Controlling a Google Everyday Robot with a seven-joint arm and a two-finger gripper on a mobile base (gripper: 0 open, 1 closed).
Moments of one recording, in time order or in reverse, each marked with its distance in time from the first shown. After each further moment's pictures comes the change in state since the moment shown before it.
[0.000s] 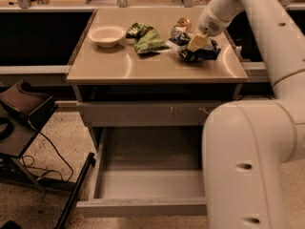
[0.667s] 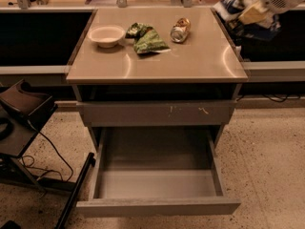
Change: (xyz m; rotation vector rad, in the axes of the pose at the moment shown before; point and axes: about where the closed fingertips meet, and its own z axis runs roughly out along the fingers) arm 0.055 -0.004 -0.177 0.419 -0.044 0.137
